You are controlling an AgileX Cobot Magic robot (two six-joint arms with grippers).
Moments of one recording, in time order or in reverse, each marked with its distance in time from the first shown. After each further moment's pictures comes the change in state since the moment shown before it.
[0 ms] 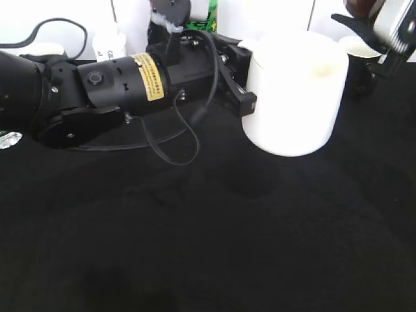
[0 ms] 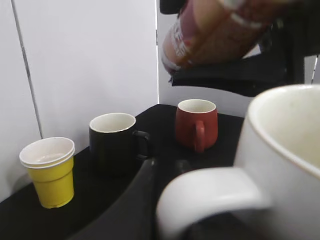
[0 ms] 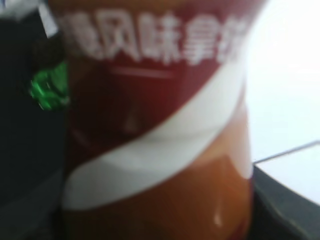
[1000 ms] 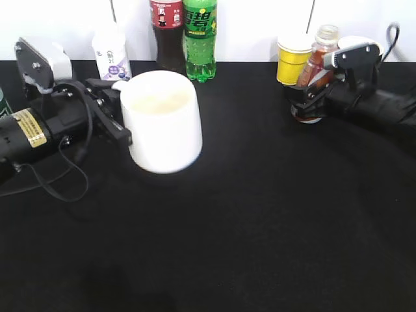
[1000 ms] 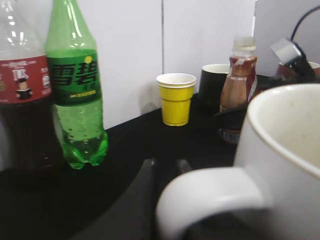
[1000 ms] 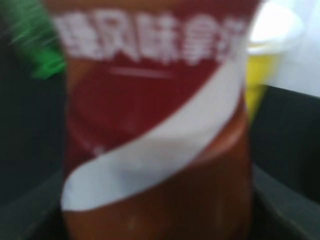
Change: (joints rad) left arm 0.373 0.000 0.388 -0.013 -0.366 0.184; right arm -0.007 0.704 -0.168 0.359 -0.209 0.594
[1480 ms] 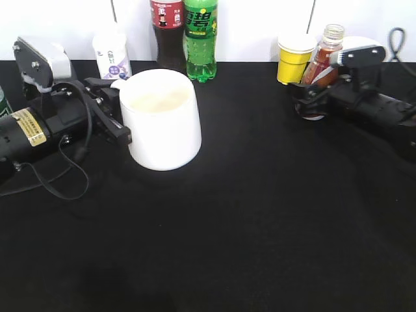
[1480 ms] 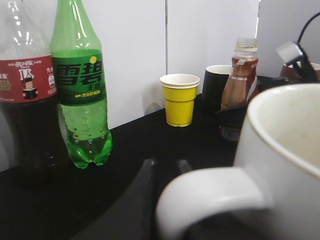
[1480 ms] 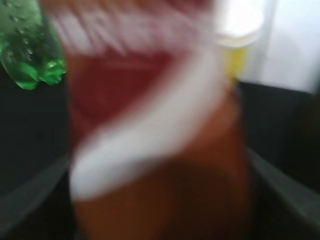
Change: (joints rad) left arm 0.000 0.000 0.000 -0.030 0.000 0.007; right arm -0.006 0.072 -0.025 0.120 -0.055 -0.001
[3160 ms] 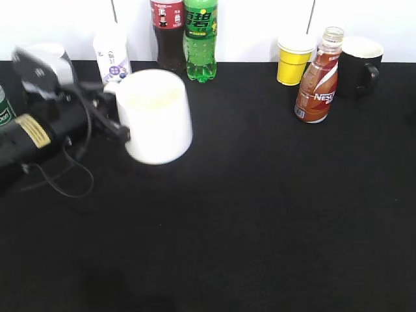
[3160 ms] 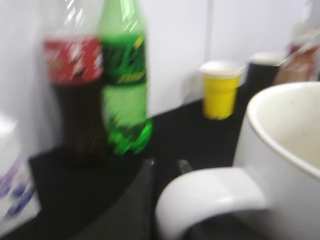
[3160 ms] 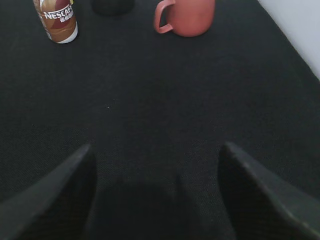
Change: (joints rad) left arm 0.000 0.044 0.000 -0.129 -0.016 0.080; right arm -0.041 -2.149 0.463 0.328 1.967 -0.111
